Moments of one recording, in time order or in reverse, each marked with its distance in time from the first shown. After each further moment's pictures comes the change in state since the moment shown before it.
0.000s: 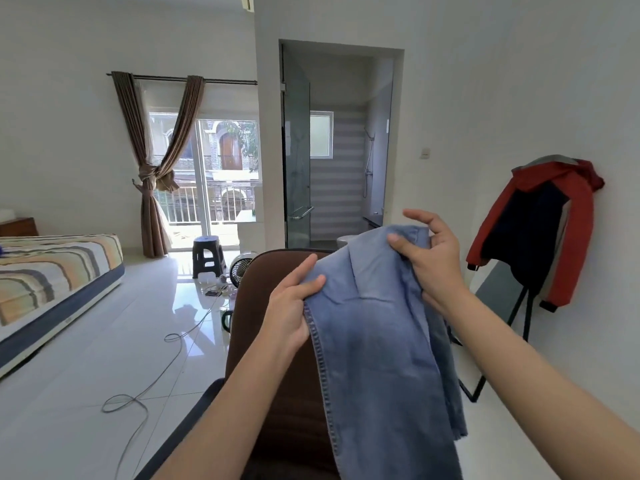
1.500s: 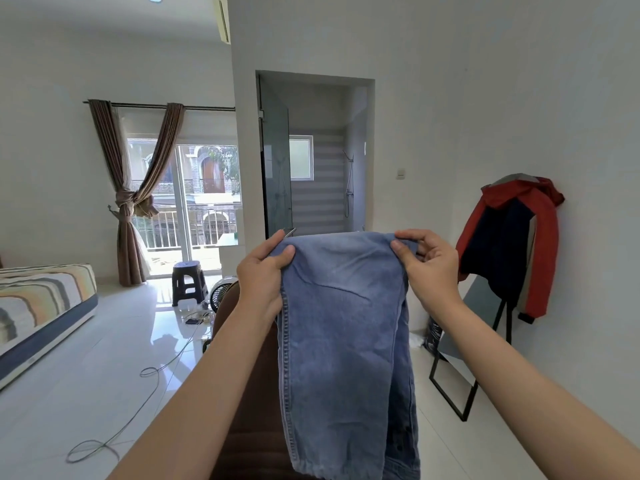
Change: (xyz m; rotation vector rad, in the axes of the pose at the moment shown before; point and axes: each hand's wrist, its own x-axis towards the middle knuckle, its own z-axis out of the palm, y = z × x) left_hand 0.036 0.040 0.049 0.182 0.129 0.292; right_hand 0.019 -0.007 -0.036 -0.155 0.125 -0.180
